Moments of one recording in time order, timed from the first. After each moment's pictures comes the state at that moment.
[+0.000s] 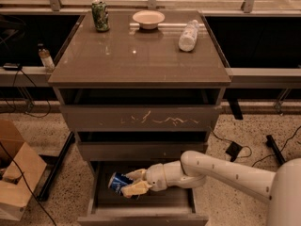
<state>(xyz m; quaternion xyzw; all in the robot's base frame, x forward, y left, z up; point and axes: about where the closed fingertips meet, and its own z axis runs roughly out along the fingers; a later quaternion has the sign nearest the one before) 0.468 0.073 0.479 -0.43 0.67 0.54 0.28</state>
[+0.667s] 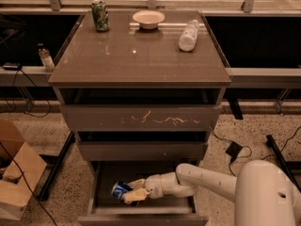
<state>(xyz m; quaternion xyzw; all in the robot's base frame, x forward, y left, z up) 0.486 0.078 0.360 -0.37 0.69 0.57 0.25</state>
